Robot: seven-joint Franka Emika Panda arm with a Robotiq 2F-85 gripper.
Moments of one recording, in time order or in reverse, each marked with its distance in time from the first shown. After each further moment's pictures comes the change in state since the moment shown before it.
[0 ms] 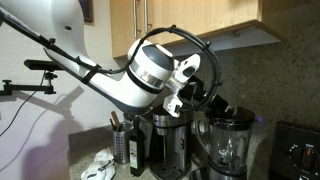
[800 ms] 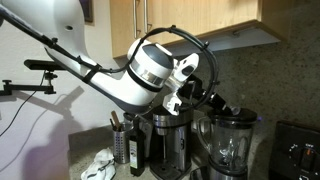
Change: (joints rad) arm 0.012 0.000 0.000 0.008 -0.007 -0.002 0.023
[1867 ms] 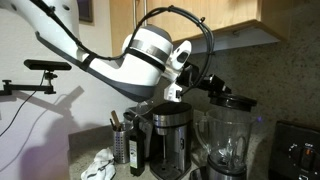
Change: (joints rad) arm 0.017 -0.032 0.000 0.071 -0.341 -0.006 0.267
